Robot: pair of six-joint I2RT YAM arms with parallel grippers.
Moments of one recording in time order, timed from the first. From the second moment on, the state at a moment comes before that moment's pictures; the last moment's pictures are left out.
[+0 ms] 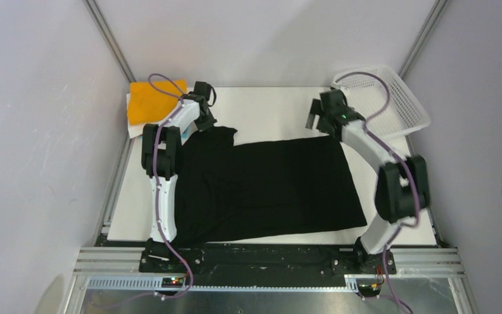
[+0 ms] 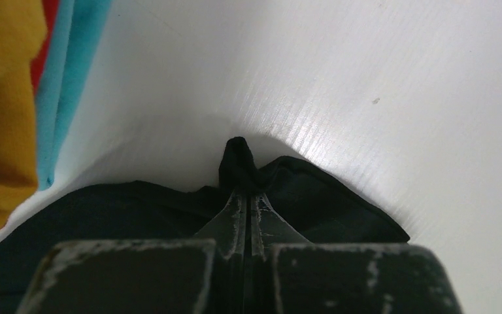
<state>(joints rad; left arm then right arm) -0.17 2.33 1.92 -0.72 -0.18 -0.63 0.29 1.62 1.24 -0.37 0.28 0.44</state>
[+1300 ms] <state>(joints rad) -0.17 2.32 1.91 -0.72 -0.18 -0.60 0.21 2.23 1.76 -0.80 0.47 0.54</state>
